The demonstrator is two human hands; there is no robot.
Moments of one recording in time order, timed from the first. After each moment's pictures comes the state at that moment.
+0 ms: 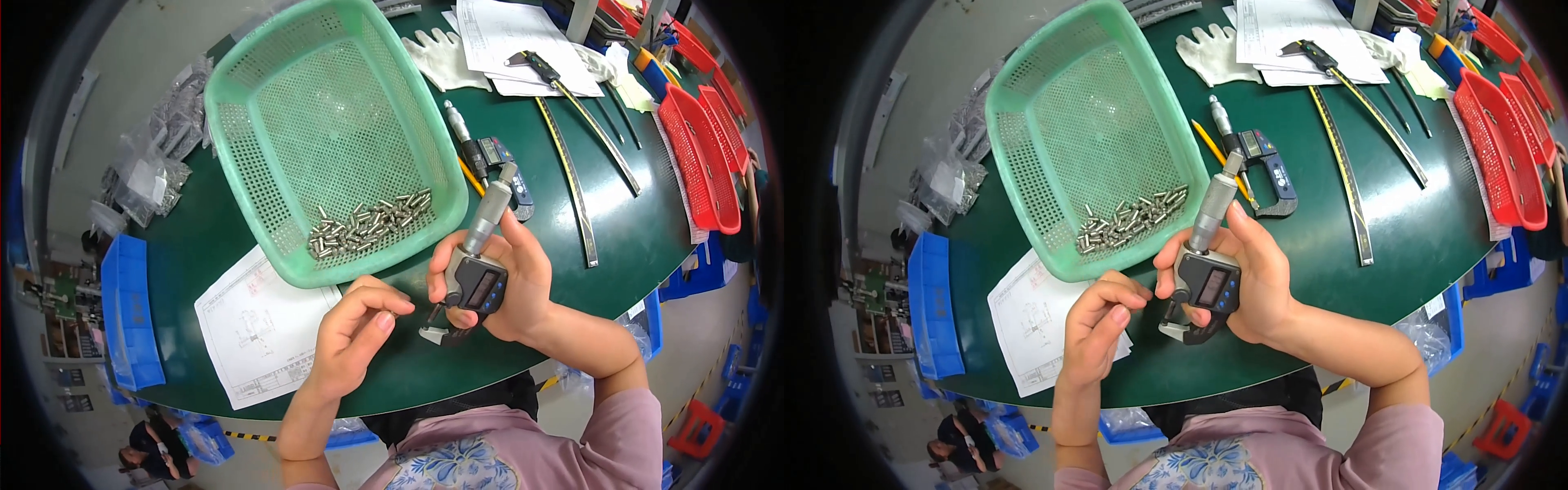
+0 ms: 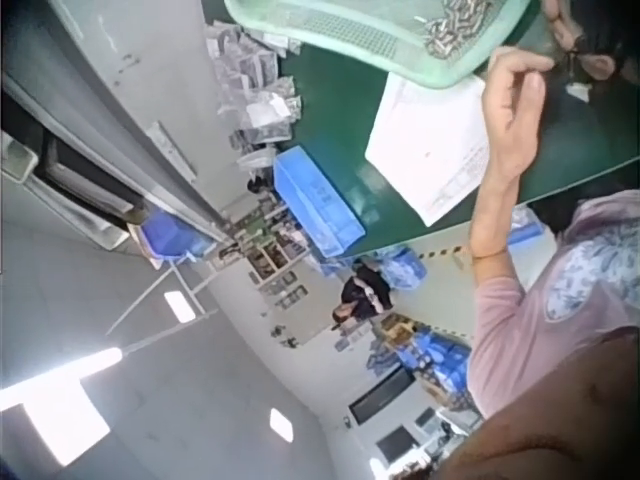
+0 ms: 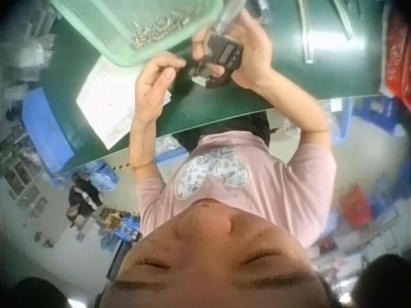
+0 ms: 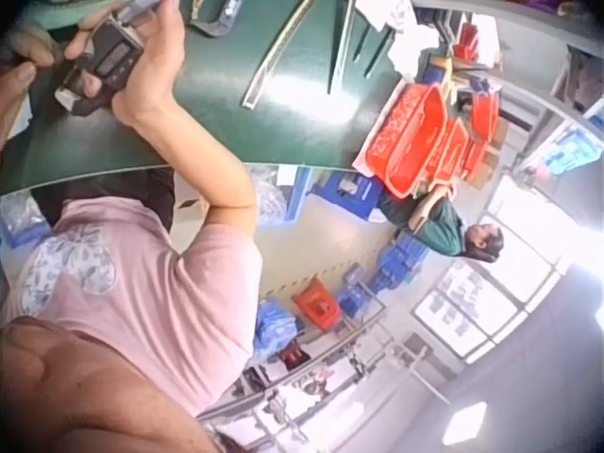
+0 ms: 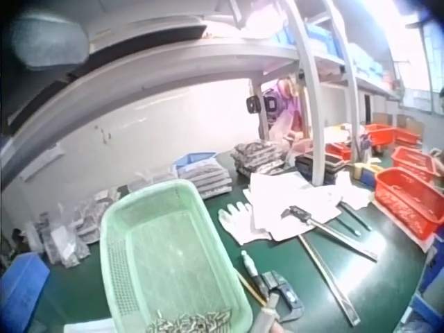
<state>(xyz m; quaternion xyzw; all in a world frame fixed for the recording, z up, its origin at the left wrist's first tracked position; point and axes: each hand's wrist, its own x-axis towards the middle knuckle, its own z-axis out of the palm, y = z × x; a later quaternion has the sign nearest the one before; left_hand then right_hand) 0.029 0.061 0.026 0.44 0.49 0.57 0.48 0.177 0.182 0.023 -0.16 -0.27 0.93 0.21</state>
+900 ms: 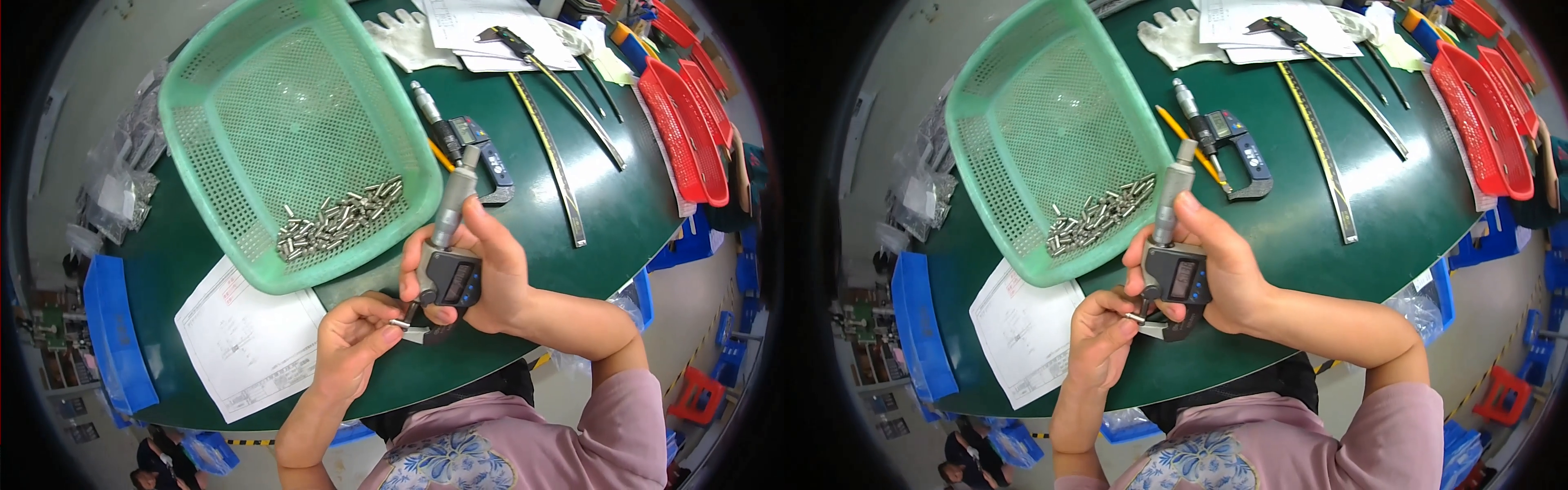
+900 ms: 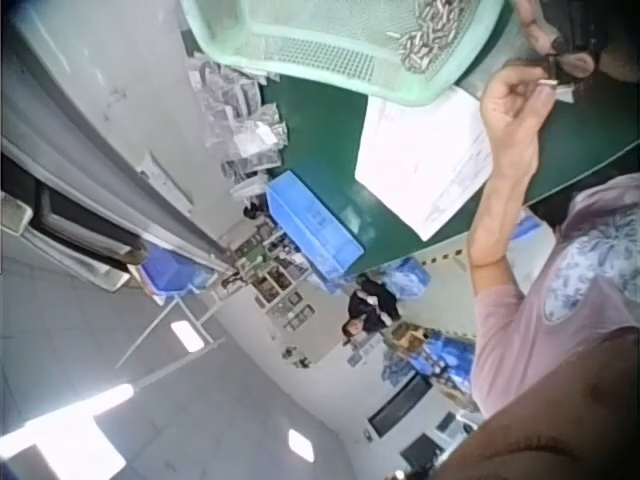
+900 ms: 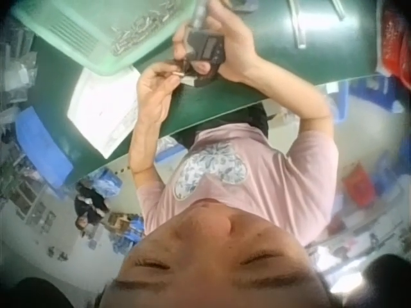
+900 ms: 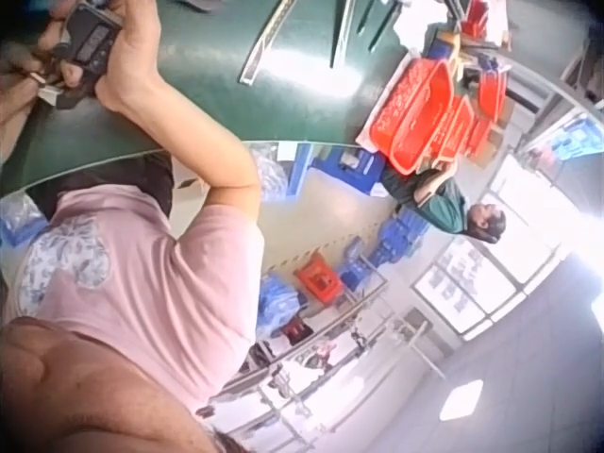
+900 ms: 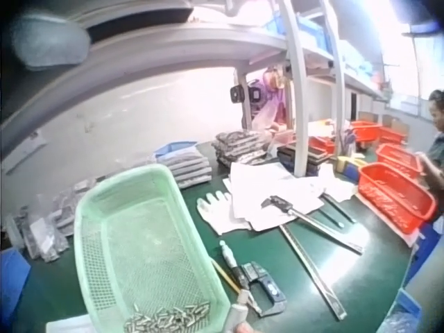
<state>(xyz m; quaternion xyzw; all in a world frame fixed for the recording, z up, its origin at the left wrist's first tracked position) 0.045 0.053 -0.004 0.23 0.39 0.65 0.61 0.173 0.179 0.017 -0.16 -0.25 0.94 0.19</state>
